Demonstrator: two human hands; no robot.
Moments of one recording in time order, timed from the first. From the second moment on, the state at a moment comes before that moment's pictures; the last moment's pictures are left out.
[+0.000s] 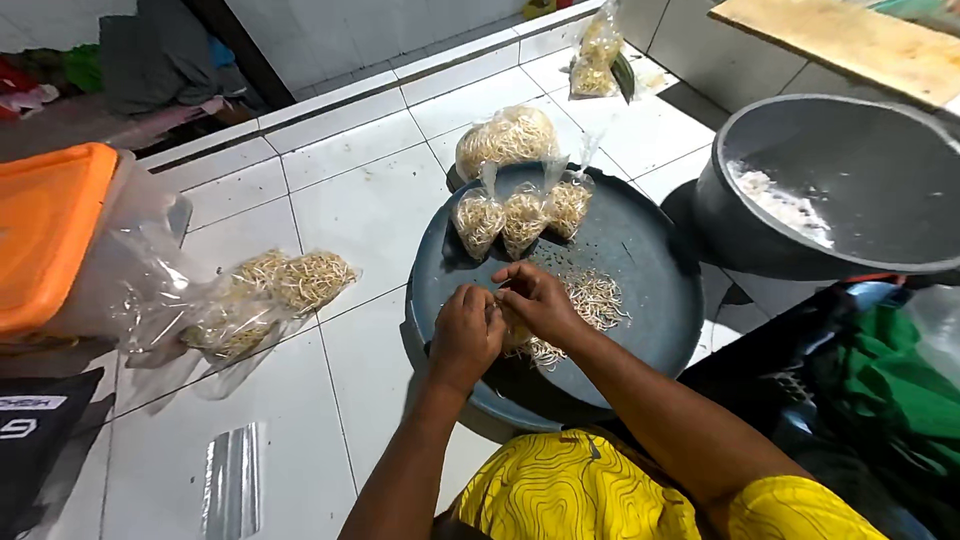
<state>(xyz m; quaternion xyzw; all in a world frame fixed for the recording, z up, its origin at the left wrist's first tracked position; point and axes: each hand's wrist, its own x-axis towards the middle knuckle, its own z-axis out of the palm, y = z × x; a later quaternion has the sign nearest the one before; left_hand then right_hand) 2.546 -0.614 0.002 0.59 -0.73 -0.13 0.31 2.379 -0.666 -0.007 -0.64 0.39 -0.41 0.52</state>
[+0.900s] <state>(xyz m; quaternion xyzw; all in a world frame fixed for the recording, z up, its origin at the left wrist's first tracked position) 2.532 -0.613 0.051 0.41 -0.46 -0.54 0.58 2.367 -0.656 -0.011 -0.78 0.31 -0.46 0.31</state>
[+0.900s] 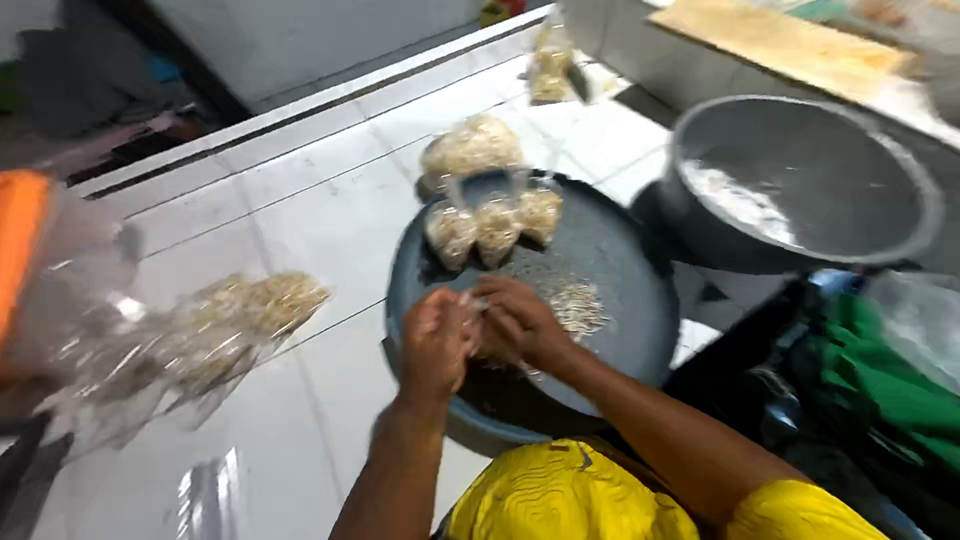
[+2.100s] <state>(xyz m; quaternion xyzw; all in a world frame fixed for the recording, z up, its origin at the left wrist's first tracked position) 2.714 -0.595 0.187 0.49 -0.77 -0.10 0.39 2.433 -0.671 0.093 -0.80 0.23 -0.30 0.47</state>
